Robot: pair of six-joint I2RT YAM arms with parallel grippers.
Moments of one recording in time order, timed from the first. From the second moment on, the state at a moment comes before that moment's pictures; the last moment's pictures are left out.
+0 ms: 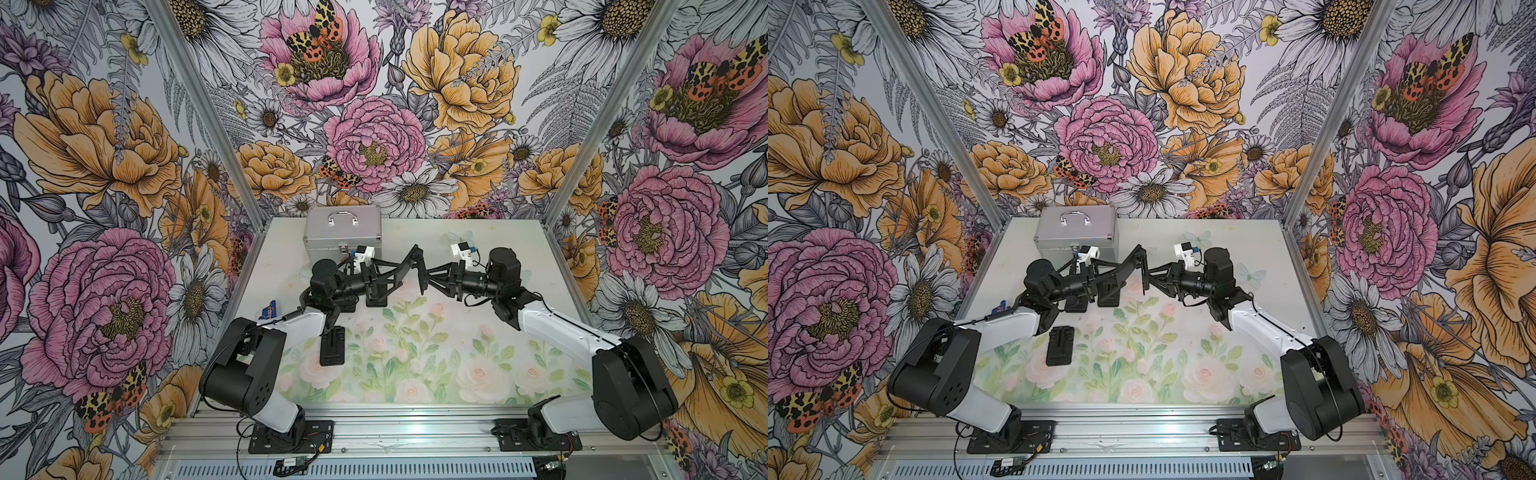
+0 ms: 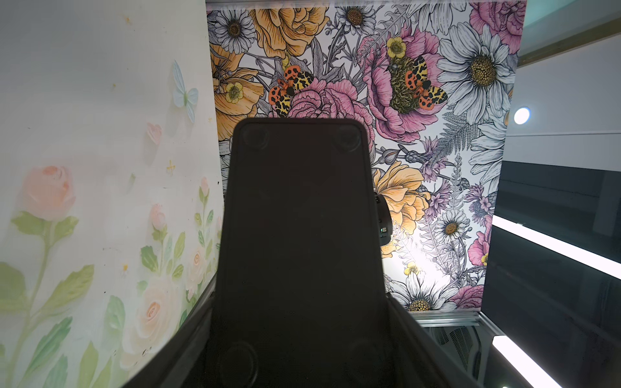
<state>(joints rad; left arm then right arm) -0.35 1.54 0.71 0.86 0.96 -1.59 0.36 1.41 0.82 0.35 -0.90 1.29</state>
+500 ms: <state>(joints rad) -0.34 1.54 0.69 0.86 0.96 -1.58 0.34 1.41 0.84 0.30 -0.91 1.28</state>
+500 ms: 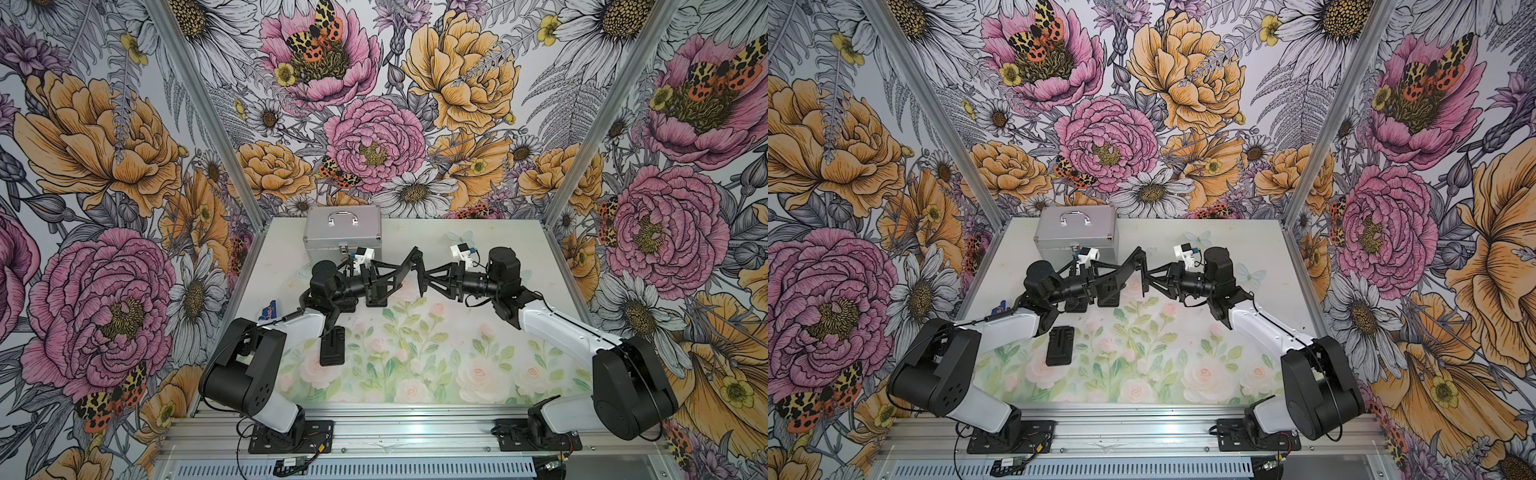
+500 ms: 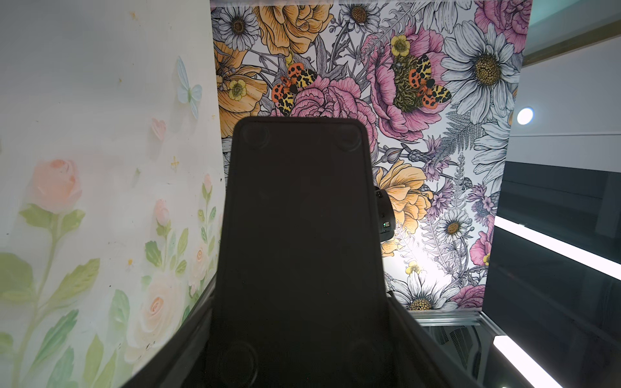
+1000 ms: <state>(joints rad) -0.32 1.51 0.67 0.75 0.94 -1.52 0.38 1.41 1.30 -0.37 -0.60 0.84</state>
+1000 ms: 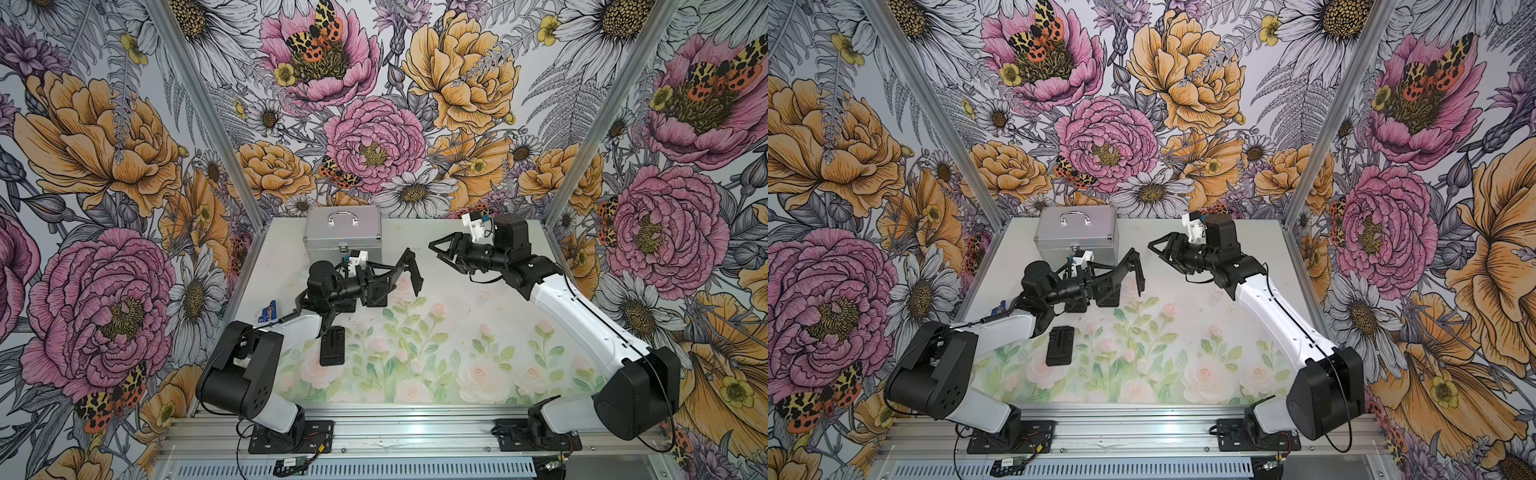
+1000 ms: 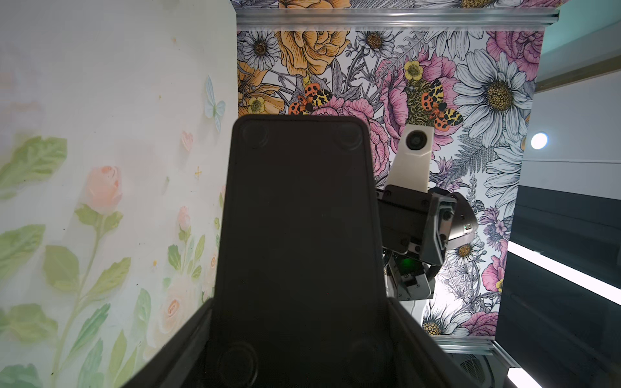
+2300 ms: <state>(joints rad) -0.35 1.38 0.69 0.35 0.89 -1.30 0.76 1.68 1.61 -0.92 0.04 0.50</state>
